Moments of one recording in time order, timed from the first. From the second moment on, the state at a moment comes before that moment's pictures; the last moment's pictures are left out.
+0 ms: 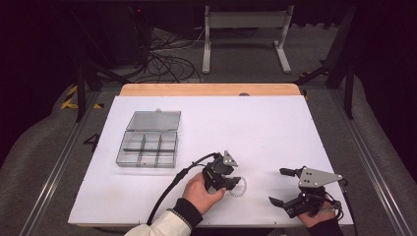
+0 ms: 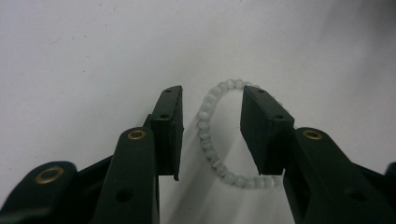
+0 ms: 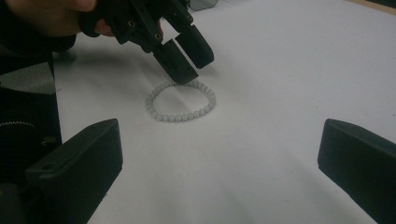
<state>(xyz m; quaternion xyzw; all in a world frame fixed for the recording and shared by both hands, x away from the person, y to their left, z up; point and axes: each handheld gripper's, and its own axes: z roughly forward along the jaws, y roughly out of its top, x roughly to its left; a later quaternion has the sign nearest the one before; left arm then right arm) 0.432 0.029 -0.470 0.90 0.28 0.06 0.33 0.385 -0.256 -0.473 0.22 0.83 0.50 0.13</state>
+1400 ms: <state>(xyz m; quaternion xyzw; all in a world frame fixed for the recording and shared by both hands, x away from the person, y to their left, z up) 0.432 0.020 -0.464 0.91 0.28 0.08 0.31 0.386 -0.255 -0.475 0.21 0.83 0.49 0.12</state>
